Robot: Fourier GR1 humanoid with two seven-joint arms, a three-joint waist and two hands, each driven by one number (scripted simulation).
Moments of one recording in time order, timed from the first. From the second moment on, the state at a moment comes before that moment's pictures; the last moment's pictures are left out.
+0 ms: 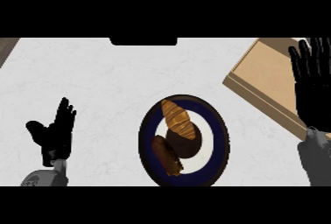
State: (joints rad) left arm -0.08 0.24 -0.05 -1.29 0.27 0.36 -0.02; right arm -0.29 -0.33 -0.04 -1.60 -0.48 -0.09 -0.21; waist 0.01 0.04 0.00
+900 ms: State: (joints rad) left arm -0.28 0.46 -0.24 -1.46 0.11 0.03 -0.12; right arm -0.60 -0.64 0.30 -1.59 0.12 0.18 -0.46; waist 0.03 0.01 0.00
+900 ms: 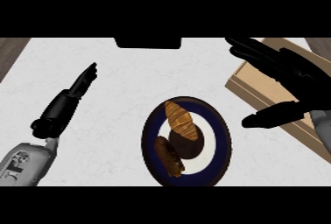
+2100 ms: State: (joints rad) left arm -0.22 0.45 -0.19 -1.51 0.08 -0.03 -0.11; right arm -0.72 -0.45 0.80 -1.87 0.81 0.60 0.18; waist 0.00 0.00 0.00
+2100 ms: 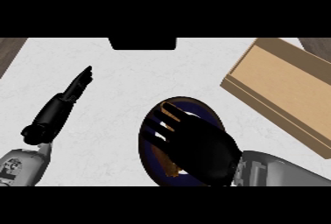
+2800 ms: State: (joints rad) left arm -0.22 0.39 -0.13 -1.51 0.02 -0.07 -0.10; right arm -0.60 -0.29 0.86 -1.77 1.09 0.60 0.22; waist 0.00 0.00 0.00
